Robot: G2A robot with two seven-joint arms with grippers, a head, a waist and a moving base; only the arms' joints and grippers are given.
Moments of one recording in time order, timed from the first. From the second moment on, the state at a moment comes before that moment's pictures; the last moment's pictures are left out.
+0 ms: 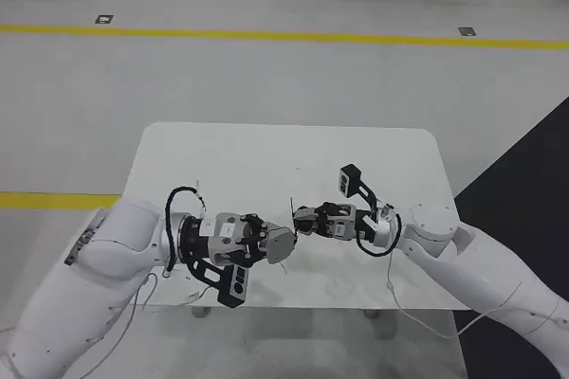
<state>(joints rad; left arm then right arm) 0.85 -0.91 -1.02 -1.86 3.07 0.77 0.80 -0.70 -0.80 0.59 -1.60 1.03 0.08 0.65</state>
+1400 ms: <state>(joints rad) 0.77 -0.95 -0.94 -1.74 3.07 0.71 0.86 -0.82 -0.86 0.77 -1.65 0.87 0.09 0.77</state>
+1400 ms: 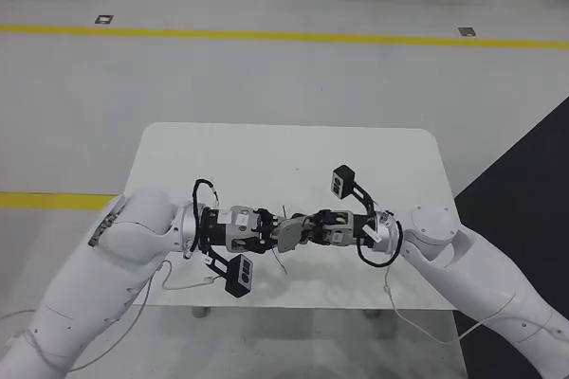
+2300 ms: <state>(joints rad) 0.75 -0.94 -0.91 -1.75 3.07 0.70 0.86 -0.85 -0.86 0.82 -1.66 0.85 0.10 0.79</state>
